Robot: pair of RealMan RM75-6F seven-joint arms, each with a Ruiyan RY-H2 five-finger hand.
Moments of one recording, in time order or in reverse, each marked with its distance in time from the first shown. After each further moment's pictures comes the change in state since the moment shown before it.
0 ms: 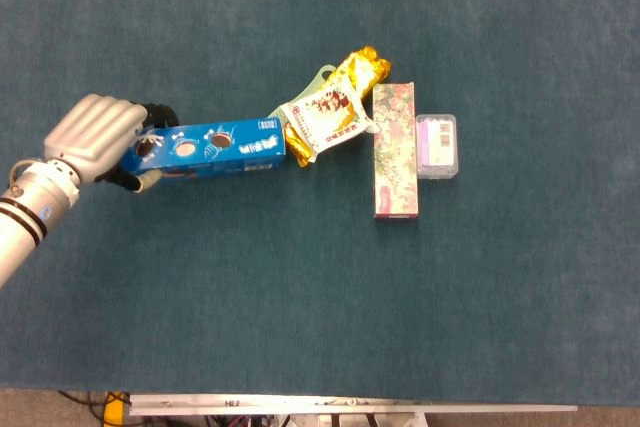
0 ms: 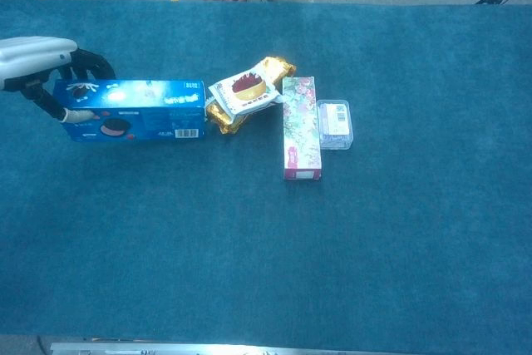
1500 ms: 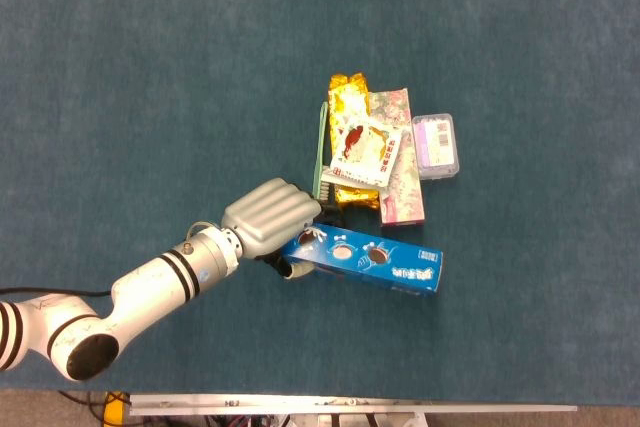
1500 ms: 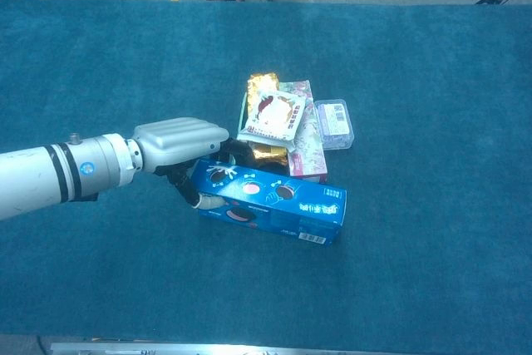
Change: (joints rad) left arm -0.132 -0.368 0.005 -0.084 -0.015 -0.036 0.181; right arm -0.006 0.011 0.006 0.028 0.015 0.008 0.023
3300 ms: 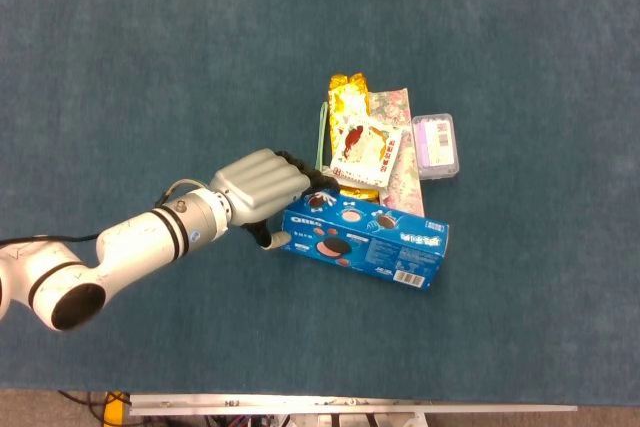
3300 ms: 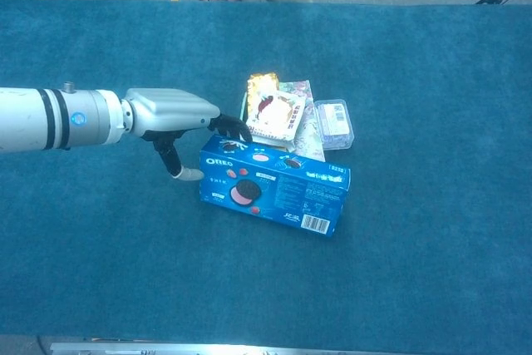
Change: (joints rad) left arm -0.142 0.158 -0.053 0.009 -0.052 -0.233 -0.029; right arm 0.028 -0.048 0.004 0.057 -0.002 -0.018 -0.016
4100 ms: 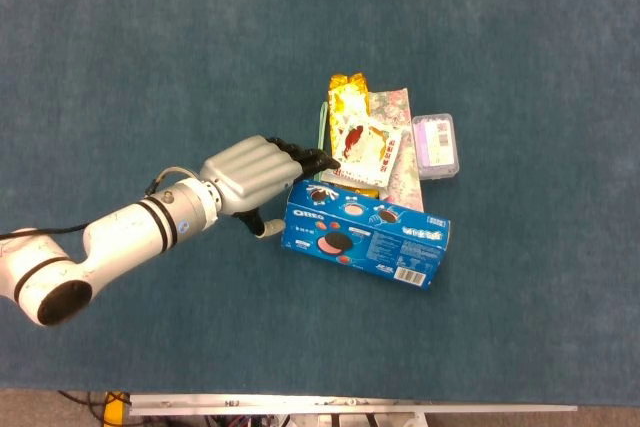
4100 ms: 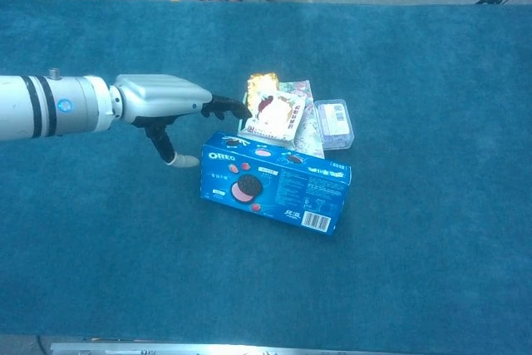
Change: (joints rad) left arm 0.054 0.029 -0.059 0.017 0.090 -0.027 -0.051; right arm 0.015 -0.004 0.002 -0.021 -0.009 -0.014 -0.035
